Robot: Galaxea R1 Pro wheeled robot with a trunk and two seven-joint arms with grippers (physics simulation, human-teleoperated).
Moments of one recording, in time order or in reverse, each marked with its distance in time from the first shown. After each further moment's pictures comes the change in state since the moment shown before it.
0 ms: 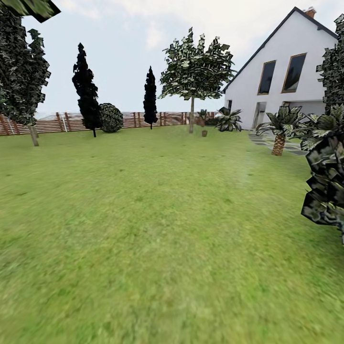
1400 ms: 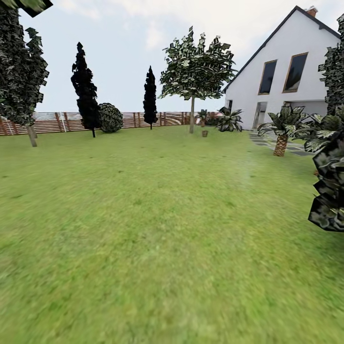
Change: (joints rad) left arm 0.001 0.000 0.000 0.000 0.000 -0.002 0.000; right arm 0.000 0.000 0.000 0.000 0.000 0.000 0.000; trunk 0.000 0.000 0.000
